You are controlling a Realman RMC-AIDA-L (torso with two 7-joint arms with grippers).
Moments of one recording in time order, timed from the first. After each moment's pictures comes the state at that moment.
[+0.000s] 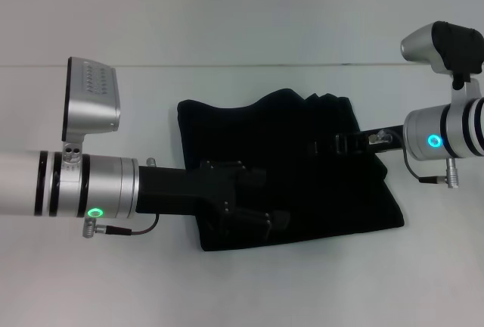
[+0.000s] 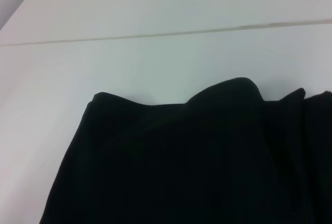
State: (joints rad) left arm -0.70 -2.13 0.72 0.55 2.09 1.51 -1.42; right arm 0.88 2.05 -0.90 -0.41 -2.24 -0.91 2.25
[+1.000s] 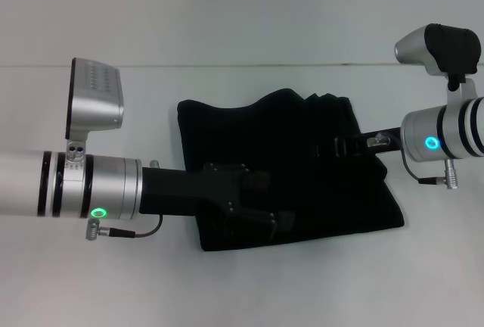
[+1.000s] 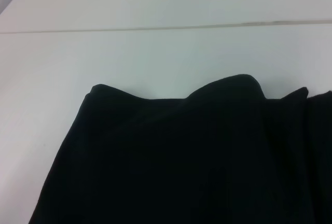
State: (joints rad) left arm -0.70 -2.14 0.73 0.55 2.09 1.52 -1.46; right arm 0.88 2.05 -0.93 -0.40 -2.25 -0.89 2.25
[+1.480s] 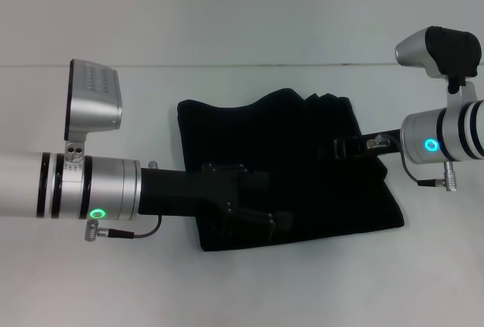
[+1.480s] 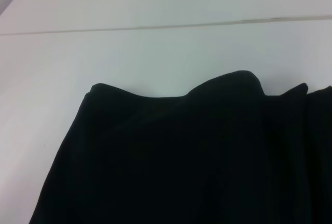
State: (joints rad) left arm -0.70 -2.14 0.72 0.55 2.09 1.52 -1.46; right arm 0.88 2.06 -0.92 -0.40 -2.24 -0.89 2.24
